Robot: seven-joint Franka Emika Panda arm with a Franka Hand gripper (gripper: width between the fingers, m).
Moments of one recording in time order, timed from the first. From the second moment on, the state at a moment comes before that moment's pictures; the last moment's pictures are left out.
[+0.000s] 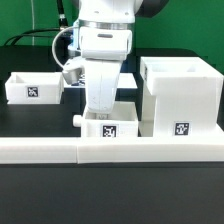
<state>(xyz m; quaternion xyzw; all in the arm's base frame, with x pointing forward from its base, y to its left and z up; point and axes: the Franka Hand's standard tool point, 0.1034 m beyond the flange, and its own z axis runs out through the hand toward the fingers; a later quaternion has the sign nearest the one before) 0.546 -0.013 0.007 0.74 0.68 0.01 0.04</state>
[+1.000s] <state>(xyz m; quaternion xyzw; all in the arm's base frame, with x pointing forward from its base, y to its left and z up) 0.554 -0.008 0.014 0.73 0.68 -0.03 0.02</state>
